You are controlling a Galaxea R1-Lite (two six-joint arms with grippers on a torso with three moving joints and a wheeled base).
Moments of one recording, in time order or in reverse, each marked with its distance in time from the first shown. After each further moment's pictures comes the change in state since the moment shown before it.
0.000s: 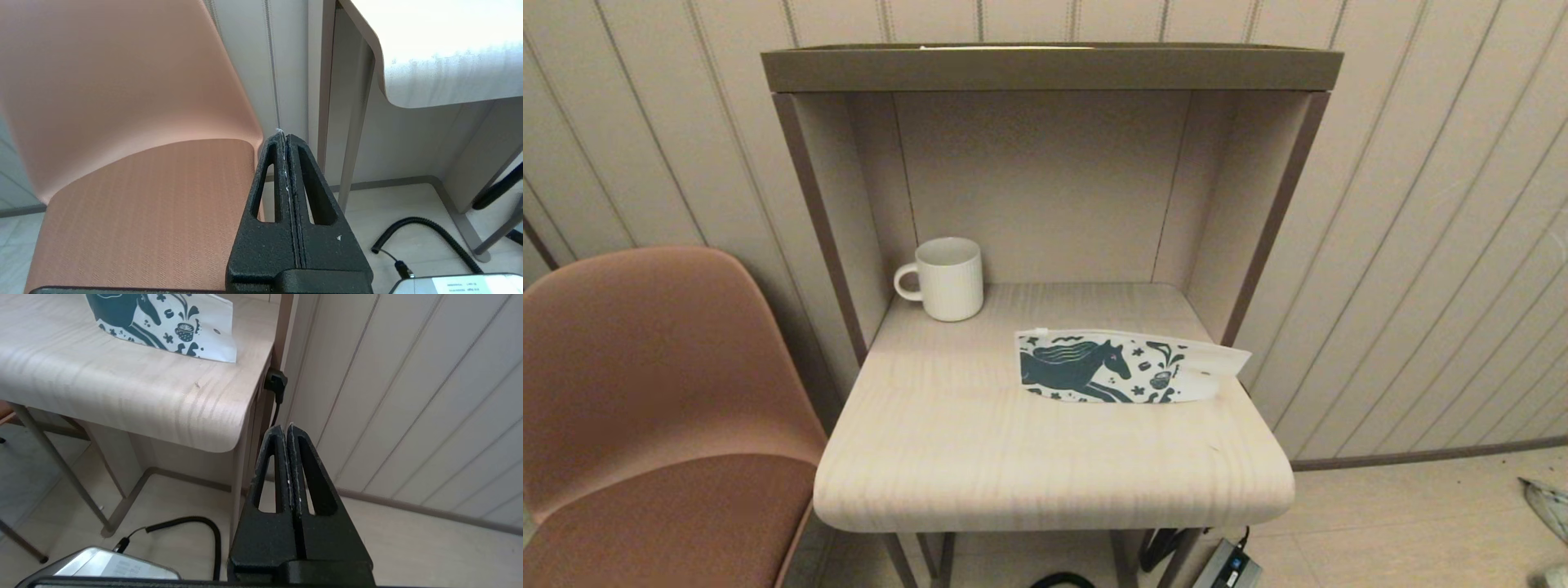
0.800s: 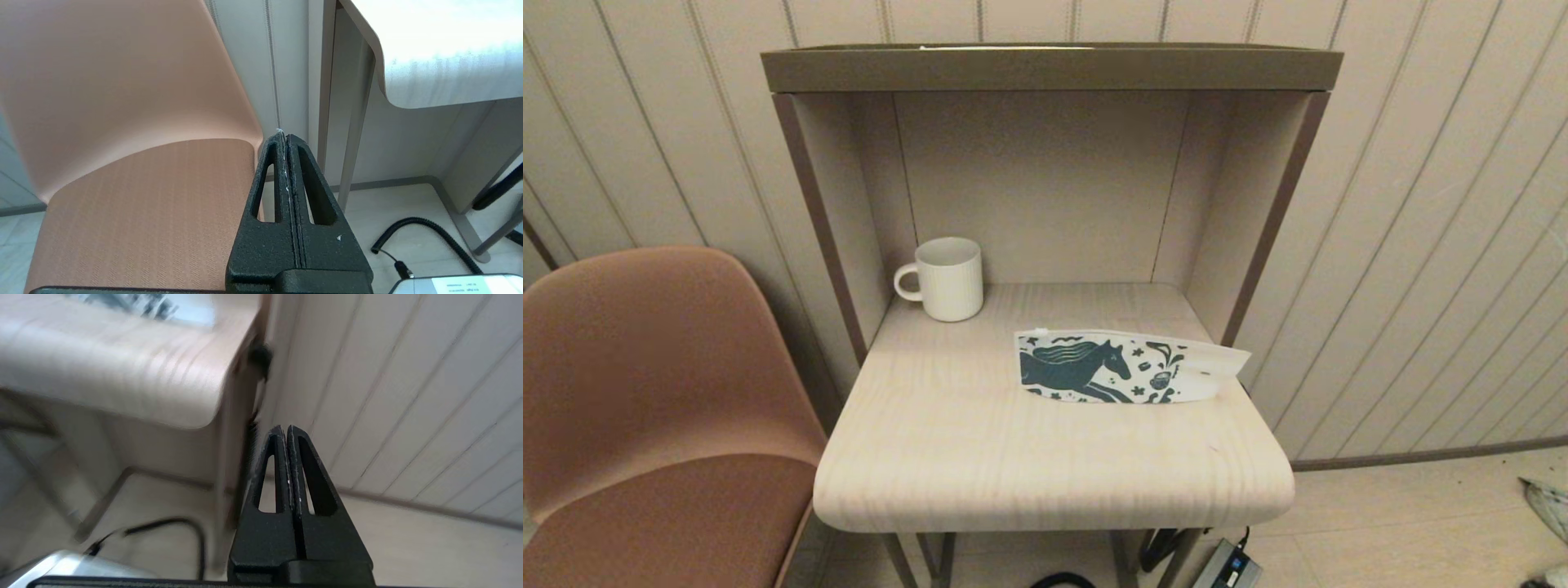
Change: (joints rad) left arm 0.000 0.000 0.000 -0.001 0.000 -0.004; right arm 0.095 -0.028 0.330 -0.340 -0.153 -0.012
